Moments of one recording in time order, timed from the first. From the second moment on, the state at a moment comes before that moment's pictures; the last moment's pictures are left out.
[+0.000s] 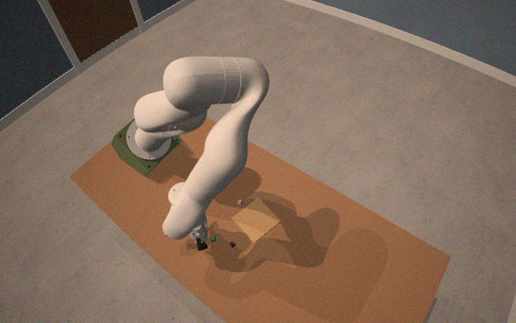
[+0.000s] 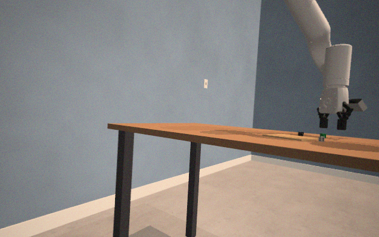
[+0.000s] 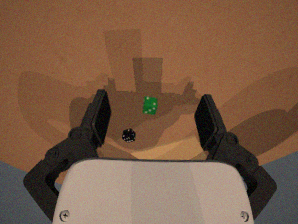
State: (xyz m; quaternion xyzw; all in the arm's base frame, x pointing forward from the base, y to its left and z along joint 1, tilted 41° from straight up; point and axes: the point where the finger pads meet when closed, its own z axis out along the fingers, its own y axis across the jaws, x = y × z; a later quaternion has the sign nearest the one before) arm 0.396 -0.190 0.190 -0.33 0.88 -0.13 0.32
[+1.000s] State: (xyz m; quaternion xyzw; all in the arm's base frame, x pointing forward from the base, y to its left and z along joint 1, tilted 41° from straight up) arm 0.414 -0.182 0.206 -0.32 0.88 -0.14 0.32
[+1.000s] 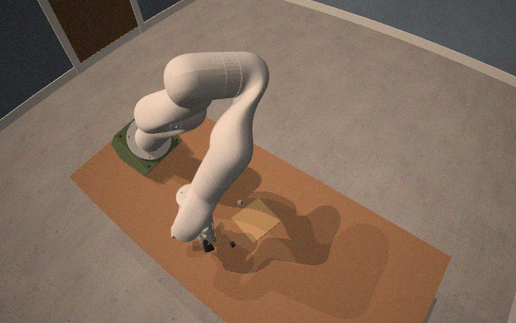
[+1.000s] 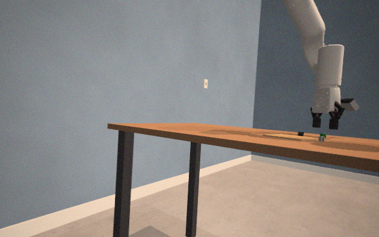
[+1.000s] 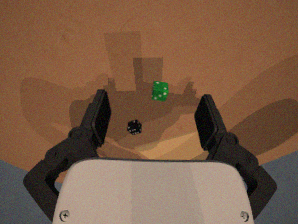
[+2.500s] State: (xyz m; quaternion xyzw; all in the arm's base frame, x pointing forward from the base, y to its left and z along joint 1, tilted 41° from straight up) arm 0.453 -0.165 0.238 -0.33 0.88 -0.13 0.32
